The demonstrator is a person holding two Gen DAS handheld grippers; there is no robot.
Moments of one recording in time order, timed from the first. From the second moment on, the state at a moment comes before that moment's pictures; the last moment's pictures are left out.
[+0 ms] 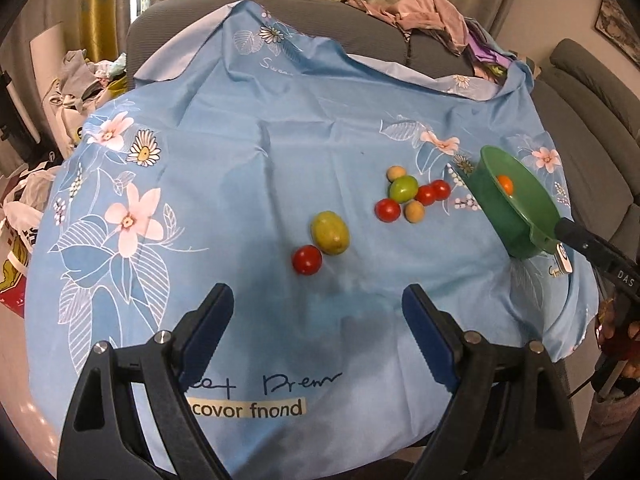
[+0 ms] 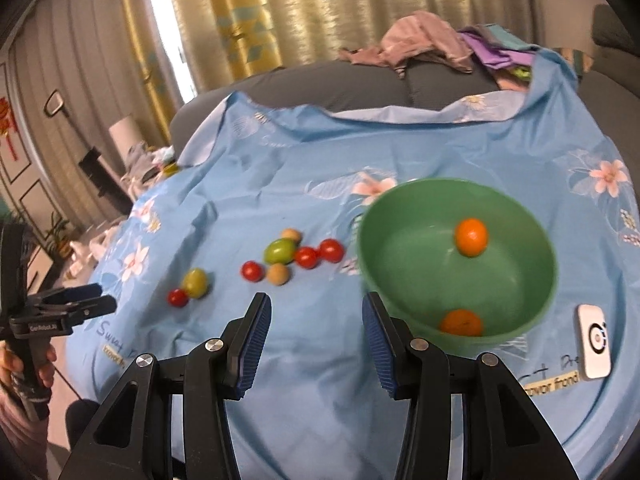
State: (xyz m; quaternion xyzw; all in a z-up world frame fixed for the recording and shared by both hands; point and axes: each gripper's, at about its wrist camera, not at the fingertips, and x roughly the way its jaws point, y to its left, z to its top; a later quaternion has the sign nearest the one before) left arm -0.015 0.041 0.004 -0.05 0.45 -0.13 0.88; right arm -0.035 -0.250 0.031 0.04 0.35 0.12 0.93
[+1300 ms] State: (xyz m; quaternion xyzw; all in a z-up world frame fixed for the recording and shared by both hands) left arm 0.085 -0.012 -0.067 0.01 0.50 -0.15 0.85; right arm 0.068 -0.185 -0.020 0.00 0.41 0.18 0.90
